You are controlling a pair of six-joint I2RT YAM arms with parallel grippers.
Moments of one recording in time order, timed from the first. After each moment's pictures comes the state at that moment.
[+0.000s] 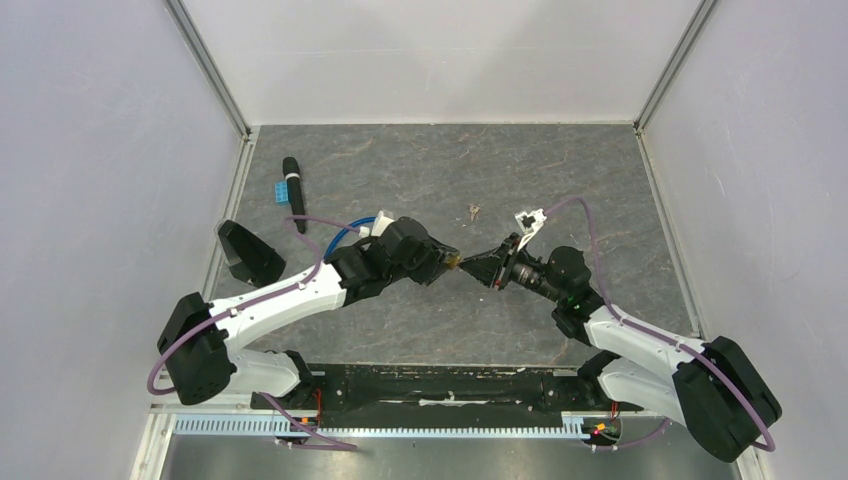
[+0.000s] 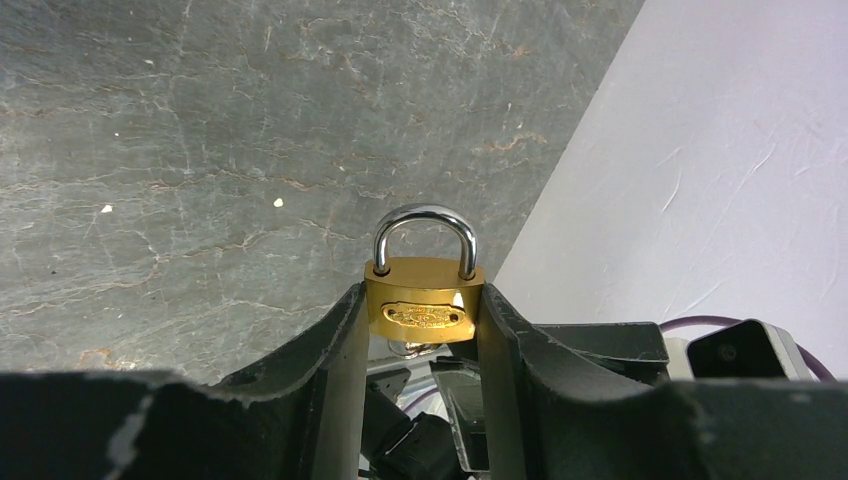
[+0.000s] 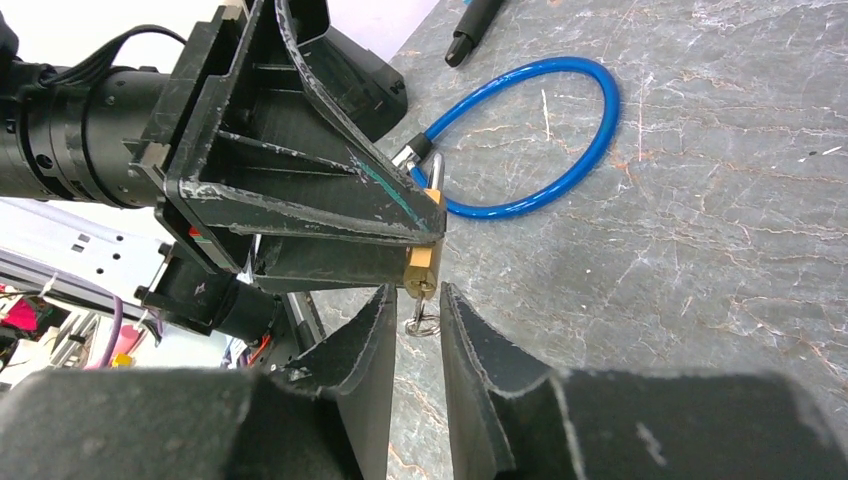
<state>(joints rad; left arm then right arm) -0.93 1.31 0.94 -0.33 -0.21 -1.65 0.58 1.06 0.30 0.72 -0.44 0.62</state>
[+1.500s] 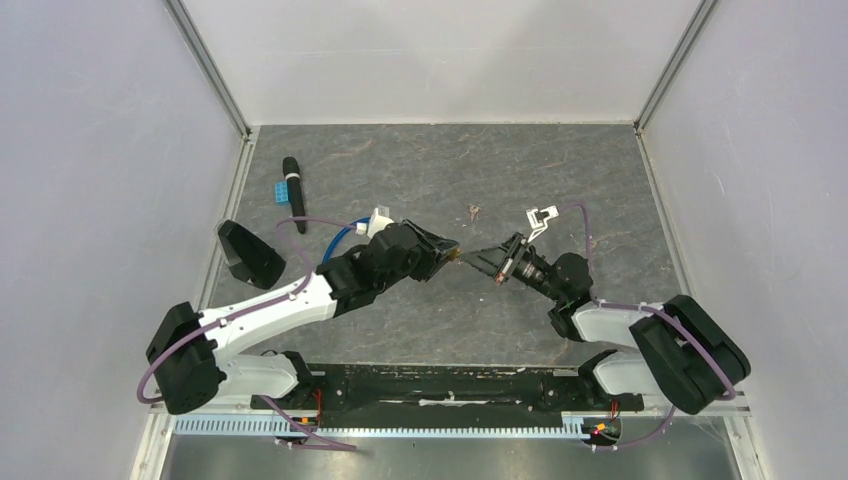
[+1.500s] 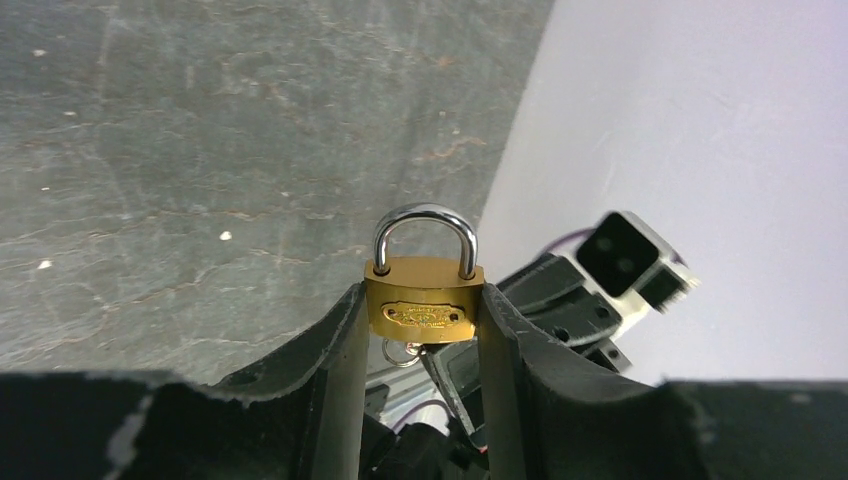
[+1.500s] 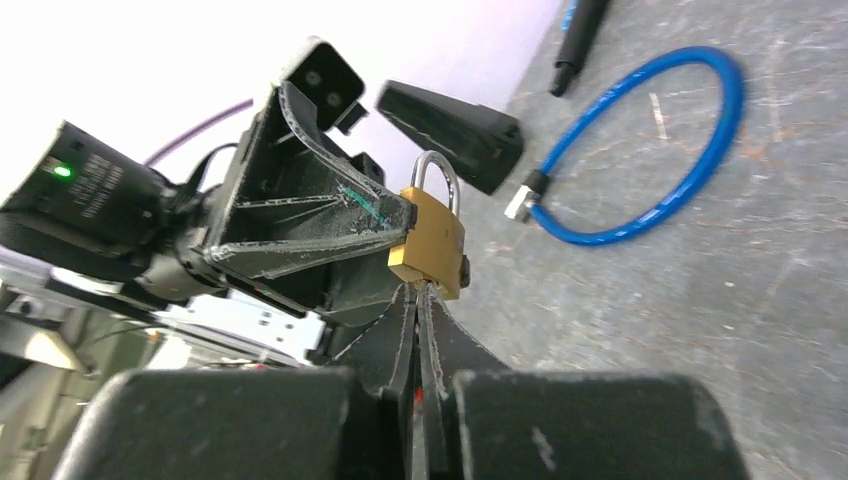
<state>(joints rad) -0.94 1.25 0.87 -0.17 -0.26 -1.57 0.52 1.29 0.23 1.18 -0.49 1.06</state>
